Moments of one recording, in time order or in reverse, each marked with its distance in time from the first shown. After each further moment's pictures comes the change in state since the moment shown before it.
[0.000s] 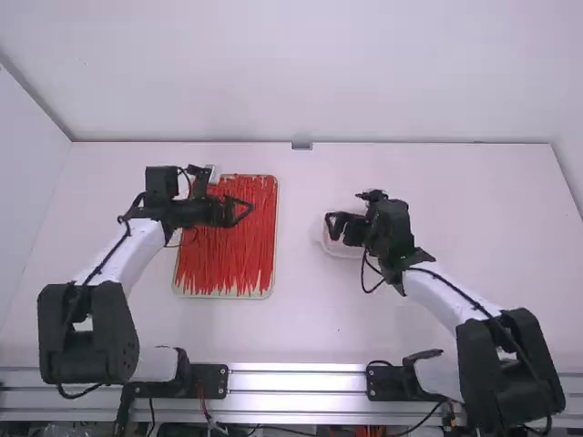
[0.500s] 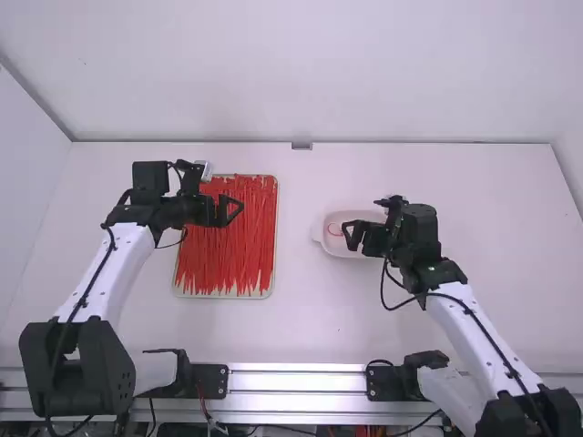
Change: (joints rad) left arm -0.003 -0.119 0.056 -0.172 -0.156 0.065; right arm -0.081 -0.272 0.029 -0.364 -0.046 -0.083
